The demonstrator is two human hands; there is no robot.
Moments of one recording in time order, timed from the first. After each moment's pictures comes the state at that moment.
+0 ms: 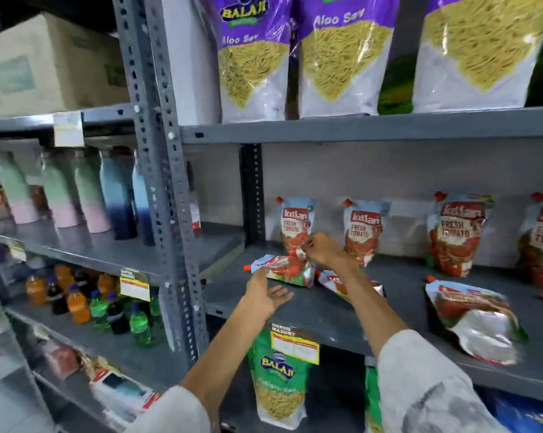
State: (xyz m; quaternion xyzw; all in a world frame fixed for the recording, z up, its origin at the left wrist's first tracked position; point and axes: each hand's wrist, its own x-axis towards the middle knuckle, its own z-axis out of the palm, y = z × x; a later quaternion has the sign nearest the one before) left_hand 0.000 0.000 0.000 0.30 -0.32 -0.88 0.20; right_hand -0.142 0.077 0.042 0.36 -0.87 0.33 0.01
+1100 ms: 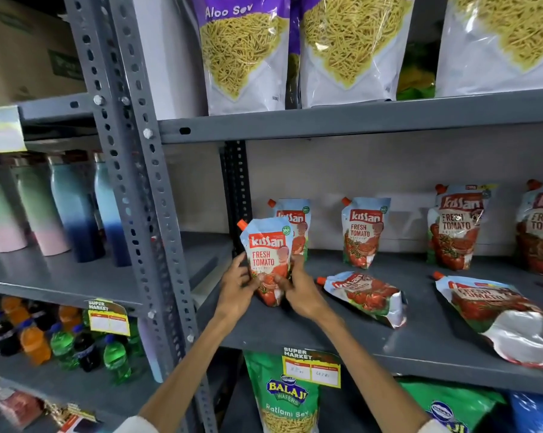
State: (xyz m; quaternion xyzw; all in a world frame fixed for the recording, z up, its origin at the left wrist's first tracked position) left_hand -0.021 -0.110 -0.033 0.12 -0.75 -0.57 0.31; right_hand -0.081 0.034 -0.017 0.36 -0.76 0.54 -0.04
